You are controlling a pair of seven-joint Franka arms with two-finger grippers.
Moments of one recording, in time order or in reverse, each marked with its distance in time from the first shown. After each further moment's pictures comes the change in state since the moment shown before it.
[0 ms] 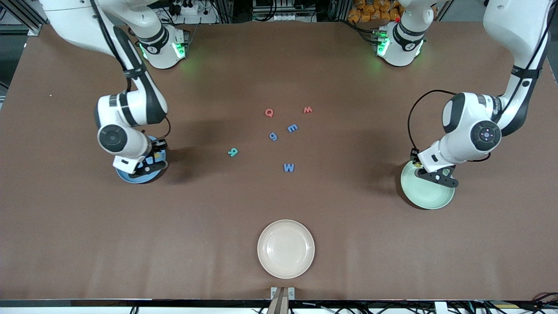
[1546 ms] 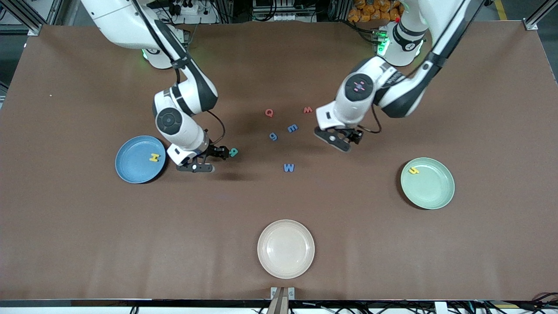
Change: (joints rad) left arm -0.230 -0.033 -0.420 -0.008 0.136 -0.068 -0.386; right arm 0.126 0.090 0.248 0.066 0.218 0.306 0.678
